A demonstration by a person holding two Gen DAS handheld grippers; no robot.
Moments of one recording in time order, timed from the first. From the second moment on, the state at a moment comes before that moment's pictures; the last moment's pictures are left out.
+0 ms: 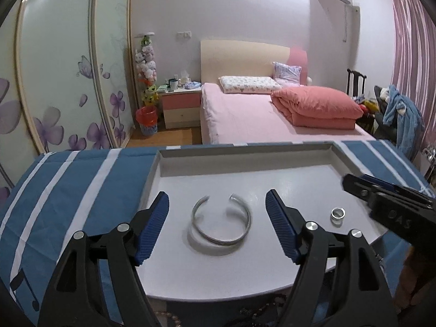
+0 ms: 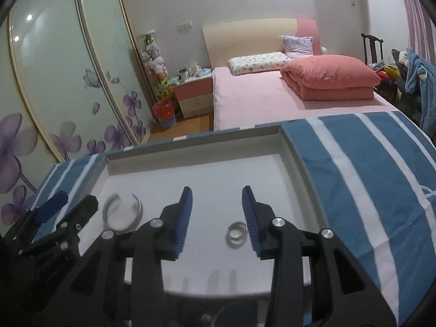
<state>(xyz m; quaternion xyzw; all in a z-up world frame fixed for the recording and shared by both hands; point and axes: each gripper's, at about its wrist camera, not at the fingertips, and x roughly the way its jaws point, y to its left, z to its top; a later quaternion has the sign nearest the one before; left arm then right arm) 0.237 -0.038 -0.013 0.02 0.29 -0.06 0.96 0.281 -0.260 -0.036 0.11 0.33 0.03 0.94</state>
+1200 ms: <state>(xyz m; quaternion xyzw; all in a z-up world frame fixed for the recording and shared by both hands) 0.128 0.069 -0.037 0.00 0.35 0.02 0.94 0.194 -0.276 -0.082 0.01 0.42 -0.03 0.91</state>
